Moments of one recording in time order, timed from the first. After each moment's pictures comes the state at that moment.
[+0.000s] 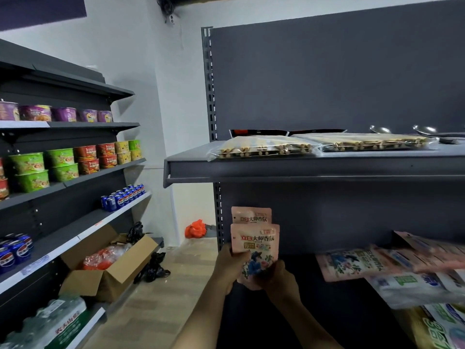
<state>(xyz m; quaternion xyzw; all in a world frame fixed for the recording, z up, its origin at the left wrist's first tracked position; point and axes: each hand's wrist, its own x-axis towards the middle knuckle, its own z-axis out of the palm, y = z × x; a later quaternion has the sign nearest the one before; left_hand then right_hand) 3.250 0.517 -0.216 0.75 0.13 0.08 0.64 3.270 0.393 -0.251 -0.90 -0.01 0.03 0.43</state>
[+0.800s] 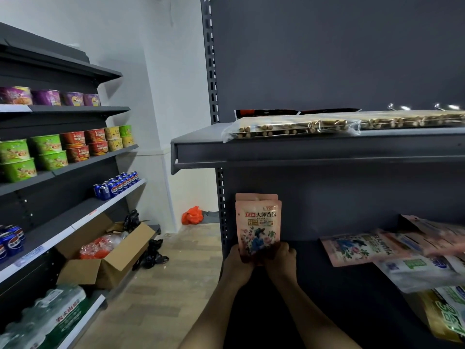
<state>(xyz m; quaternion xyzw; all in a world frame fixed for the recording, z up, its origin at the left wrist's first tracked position) 3.258 0.520 -0.249 0.85 0.11 0.06 0.50 3.288 0.413 -0.262 -0.86 0.03 -0.03 0.51</state>
